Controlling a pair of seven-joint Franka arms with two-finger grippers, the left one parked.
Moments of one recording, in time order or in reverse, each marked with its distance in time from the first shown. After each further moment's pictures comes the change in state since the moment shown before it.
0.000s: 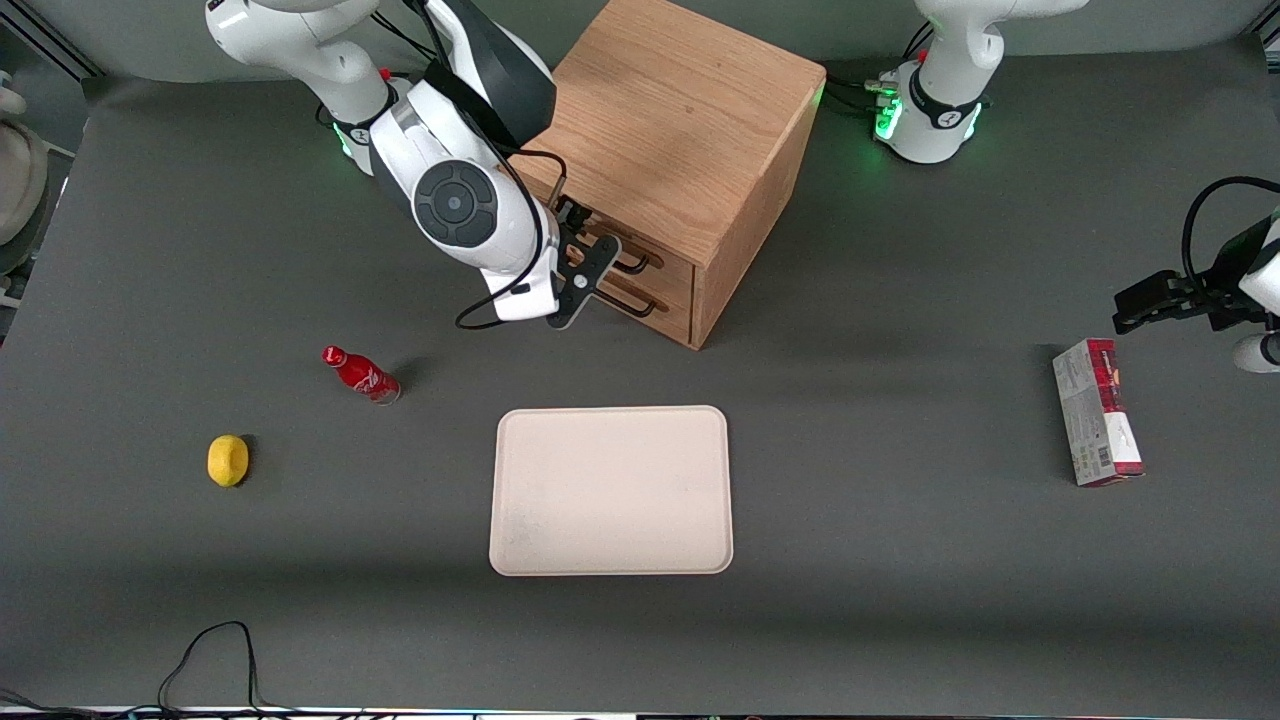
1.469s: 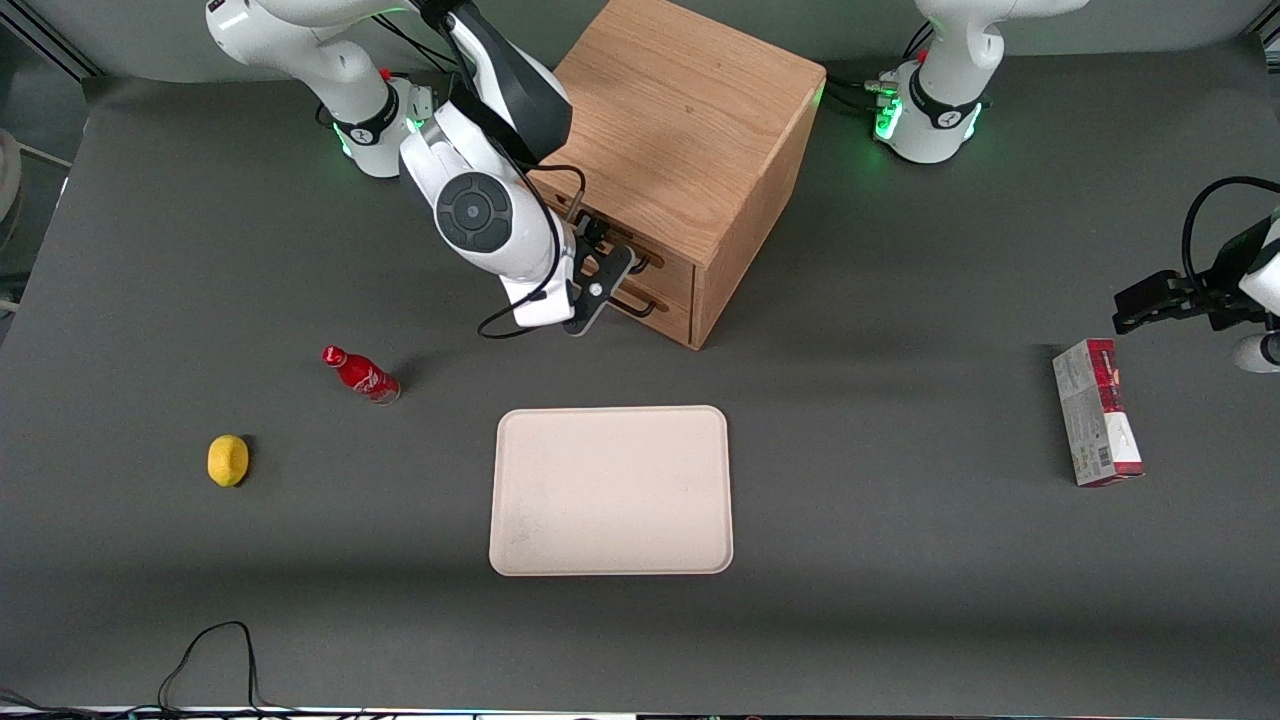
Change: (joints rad) arm 0.023 0.009 0.003 -0.103 0.027 0.185 -0.010
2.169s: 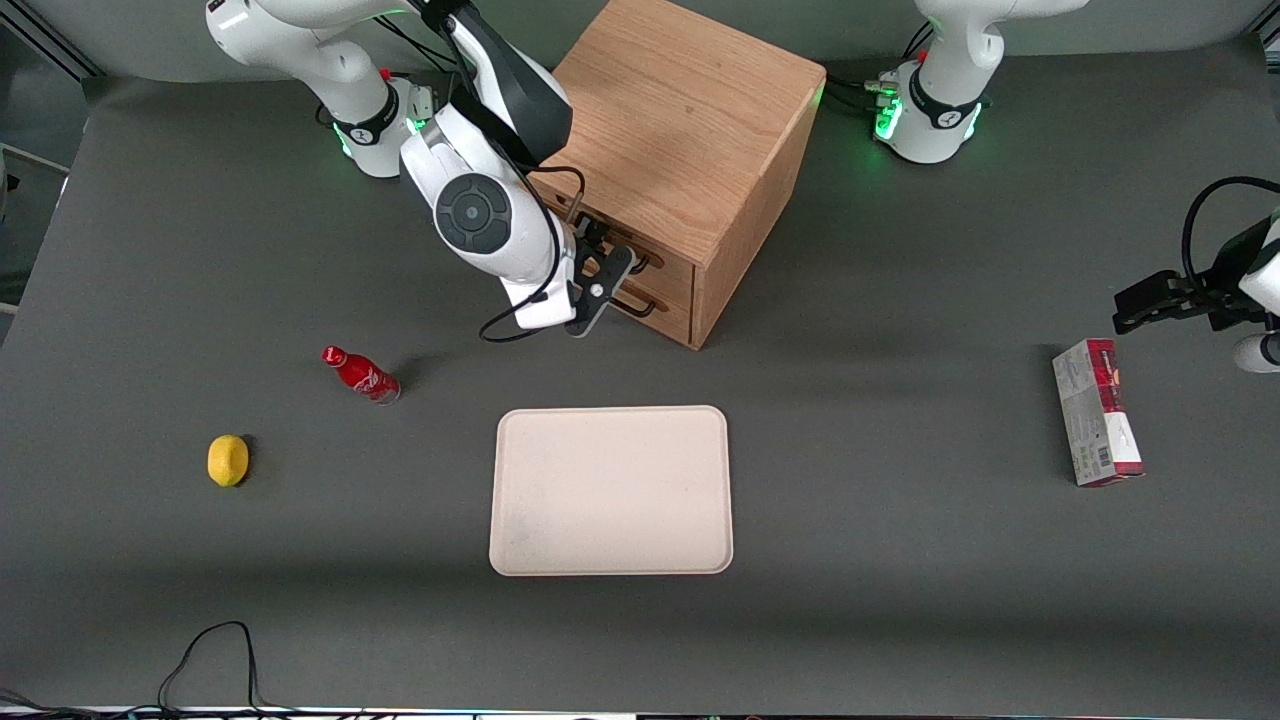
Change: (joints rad) arm -0.002 0.001 -0.004 0.000 0.000 0.009 -0.038
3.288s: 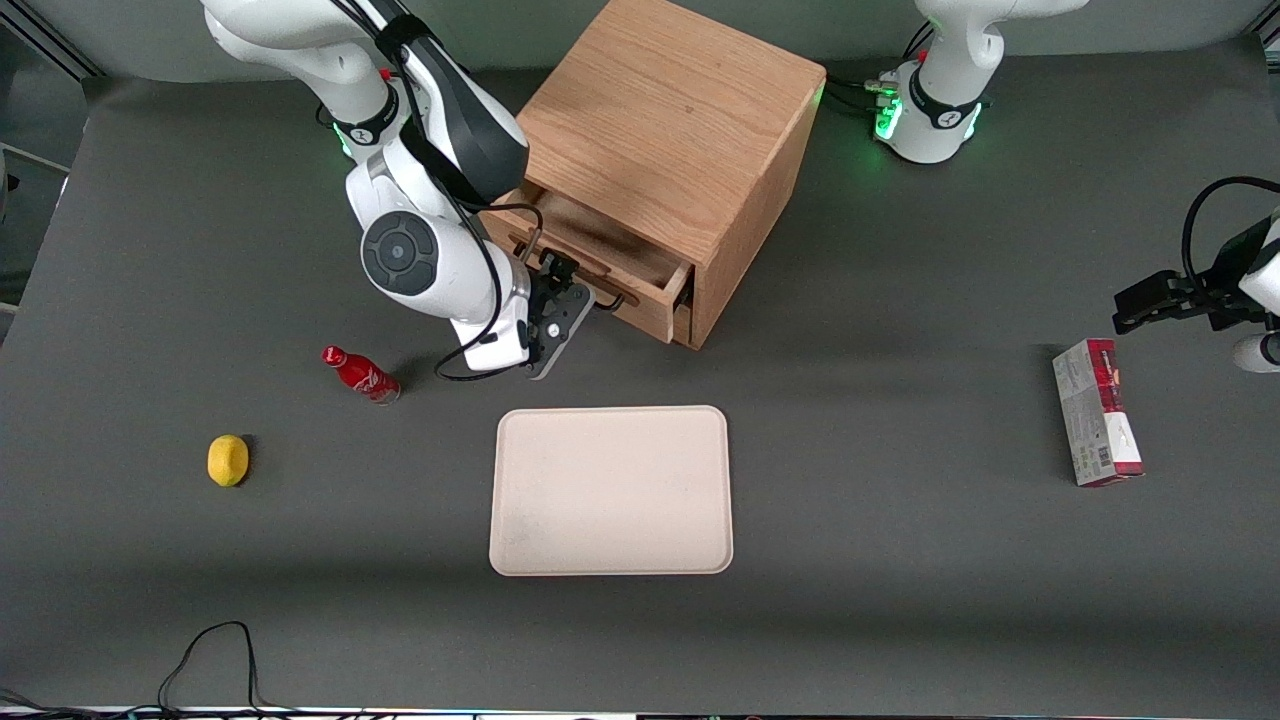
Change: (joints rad) arm -0.095 0.038 -0.010 0.084 0.003 0.005 -0.078
